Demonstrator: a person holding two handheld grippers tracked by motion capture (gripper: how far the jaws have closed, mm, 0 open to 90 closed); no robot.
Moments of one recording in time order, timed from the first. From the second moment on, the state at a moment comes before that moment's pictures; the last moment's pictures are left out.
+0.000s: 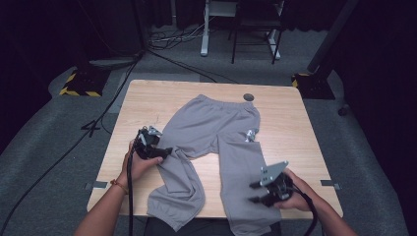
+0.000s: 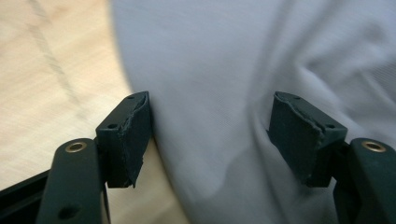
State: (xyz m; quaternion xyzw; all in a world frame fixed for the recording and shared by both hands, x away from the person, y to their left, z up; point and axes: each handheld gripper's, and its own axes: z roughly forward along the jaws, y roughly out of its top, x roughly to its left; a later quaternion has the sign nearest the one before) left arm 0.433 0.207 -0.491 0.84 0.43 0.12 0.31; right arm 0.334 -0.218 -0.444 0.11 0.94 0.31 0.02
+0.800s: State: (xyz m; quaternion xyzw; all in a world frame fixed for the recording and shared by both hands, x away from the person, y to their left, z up) left arm 0.451 0.132 -0.501 0.85 0.36 0.13 0.35; right arm 0.554 -0.229 -0.486 0.45 0.82 0.27 0.23
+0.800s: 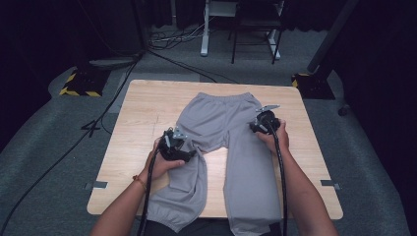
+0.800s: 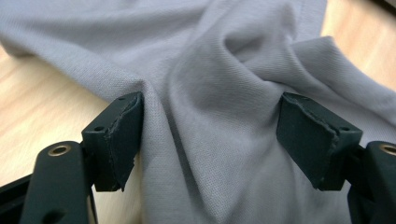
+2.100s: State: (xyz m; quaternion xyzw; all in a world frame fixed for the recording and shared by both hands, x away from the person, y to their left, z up) left arm 0.346 0.178 -0.497 0.88 0.32 0.11 0.33; right arm 0.362 -0.099 -0.486 0.16 0.93 0.33 0.09
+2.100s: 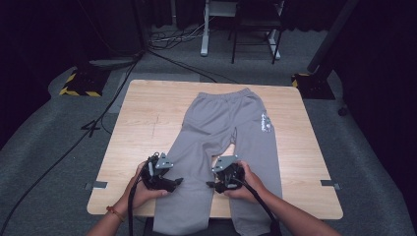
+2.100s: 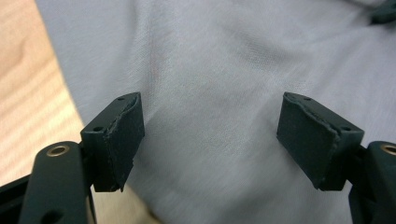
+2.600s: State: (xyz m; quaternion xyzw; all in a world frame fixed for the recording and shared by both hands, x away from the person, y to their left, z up) left arm 0.337 0.167 -0.490 0.88 0.32 0.13 0.33; right arm 0.378 -0.217 -0.468 0.27 0.89 0.33 0.16
